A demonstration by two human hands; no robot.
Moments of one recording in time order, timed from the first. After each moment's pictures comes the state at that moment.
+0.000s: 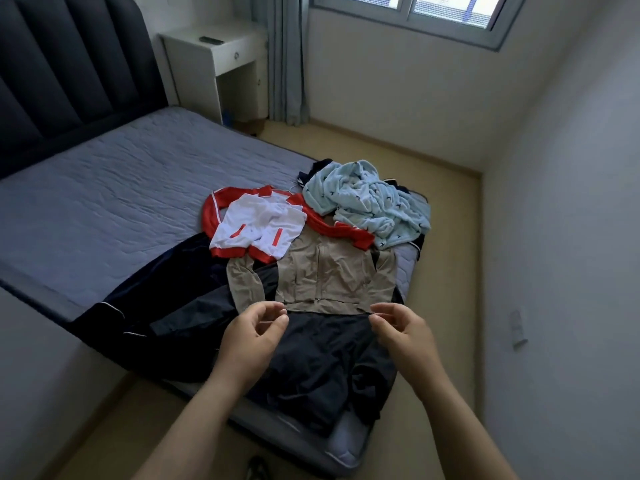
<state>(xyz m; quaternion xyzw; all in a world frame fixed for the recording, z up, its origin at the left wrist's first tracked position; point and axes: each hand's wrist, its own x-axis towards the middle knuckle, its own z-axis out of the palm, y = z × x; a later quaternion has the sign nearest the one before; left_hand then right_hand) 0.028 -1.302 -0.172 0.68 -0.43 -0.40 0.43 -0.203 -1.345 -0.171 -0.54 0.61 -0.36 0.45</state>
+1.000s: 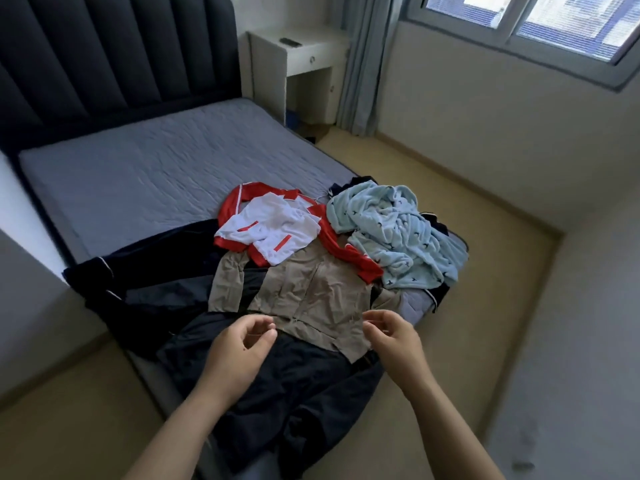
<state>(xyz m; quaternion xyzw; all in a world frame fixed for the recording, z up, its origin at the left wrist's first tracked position) -0.150 -1.442 -0.194 0.74 -0.36 -0.34 0.46 -0.365 -1.562 -0.180 -0.64 0.56 -0.24 0.47</state>
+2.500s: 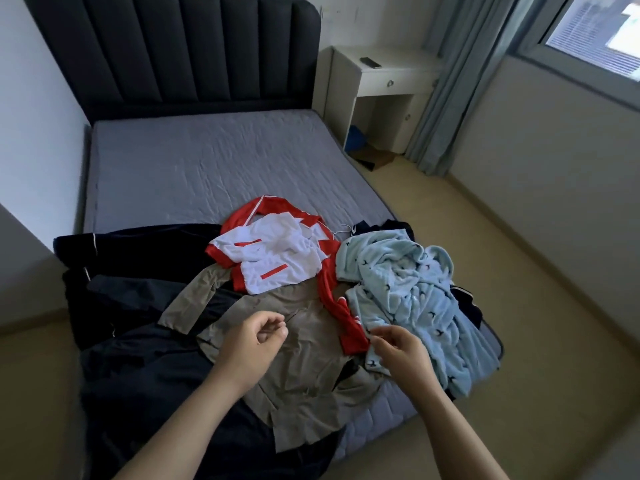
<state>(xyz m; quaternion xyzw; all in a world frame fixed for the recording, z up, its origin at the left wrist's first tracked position) -0.244 -1.740 -0.204 0.81 -0.22 -0.26 0.48 -0.408 -1.931 -0.206 -0.72 0.47 -0.09 0.50</state>
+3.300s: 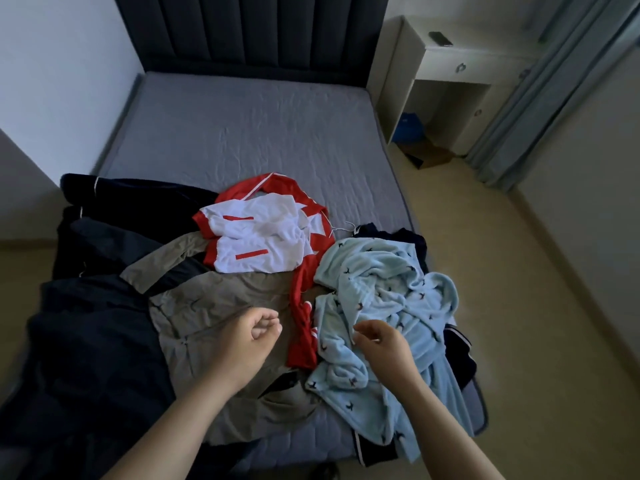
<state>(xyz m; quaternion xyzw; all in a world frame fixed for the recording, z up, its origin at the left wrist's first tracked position) -0.328 -1.992 -0.238 0.84 -0.08 -0.22 0.50 -0.423 -2.208 -0.241 -0.80 0.35 0.06 0.48</state>
